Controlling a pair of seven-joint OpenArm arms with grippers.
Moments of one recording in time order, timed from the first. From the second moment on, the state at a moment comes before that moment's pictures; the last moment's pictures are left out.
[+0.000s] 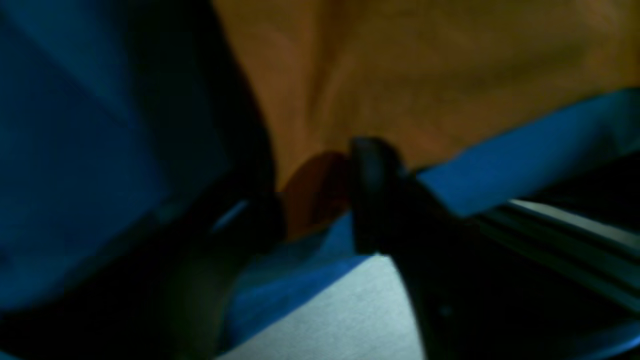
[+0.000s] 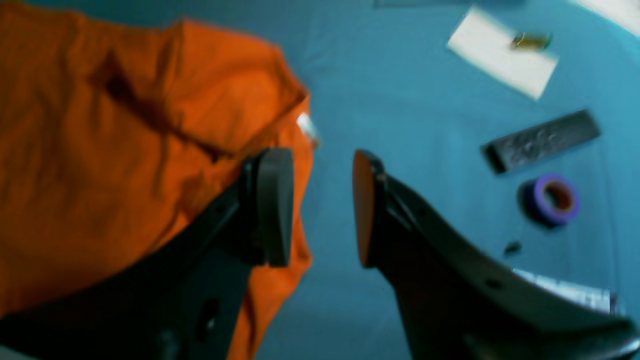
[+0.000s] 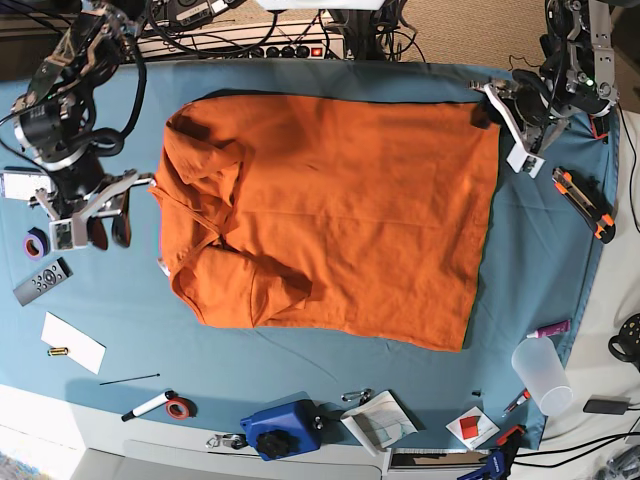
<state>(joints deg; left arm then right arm) 26.0 -20.4 -10.3 106.7 -36.7 -18.6 62.9 -6.3 12.8 33.7 120.4 25.2 31.1 -61.1</state>
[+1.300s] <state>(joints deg) 29.8 -19.9 -9.4 127.2 -13.8 -8.9 65.5 40.1 18.5 -22.1 45.5 7.8 30.2 -47.5</state>
